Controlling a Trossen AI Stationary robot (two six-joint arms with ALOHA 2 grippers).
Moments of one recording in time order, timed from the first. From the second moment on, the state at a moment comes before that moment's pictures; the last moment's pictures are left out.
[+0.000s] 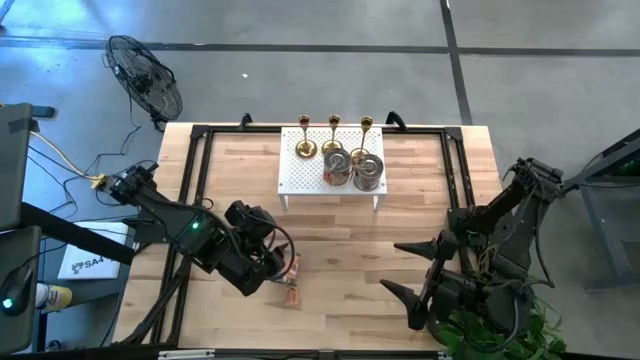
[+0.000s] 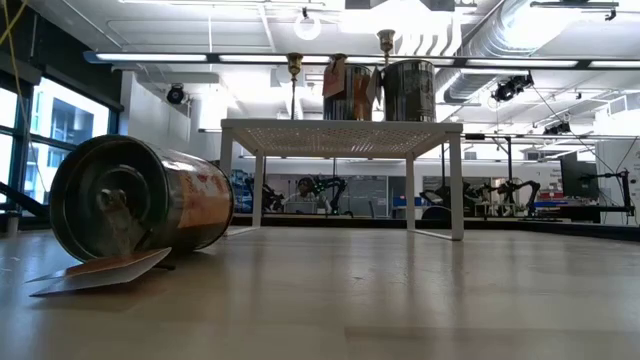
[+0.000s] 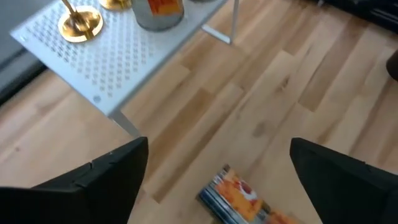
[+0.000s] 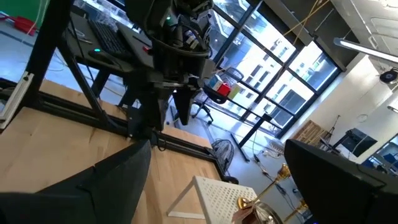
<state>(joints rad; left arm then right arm) -0.59 1.60 1.80 -1.42 -0.73 -1.15 0.97 1.44 1.36 0.00 1.34 -0.45</state>
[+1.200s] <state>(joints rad) -0.59 1.60 1.80 -1.34 -0.26 -1.10 0.78 1.44 1.36 -0.45 0.80 0.00</state>
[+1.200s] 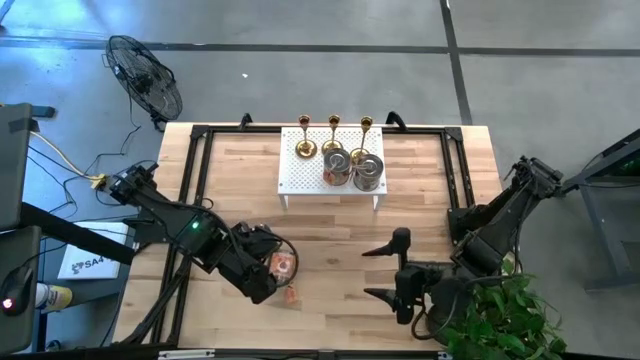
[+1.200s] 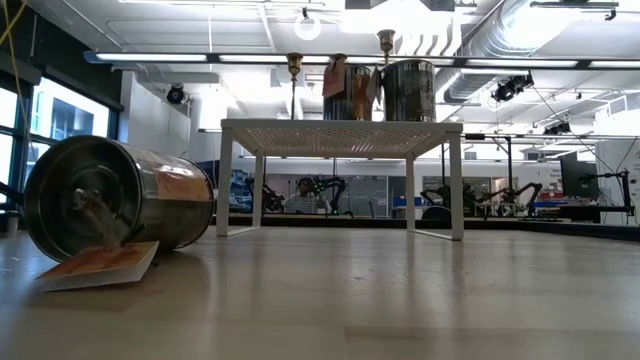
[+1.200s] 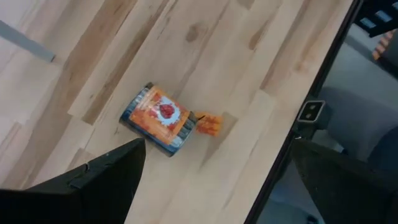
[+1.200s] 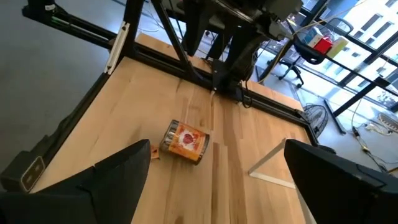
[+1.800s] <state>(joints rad) -0.59 1.65 1.81 -1.48 -0.28 -1.38 0.78 1.44 1.36 -0.50 0.79 0.09</state>
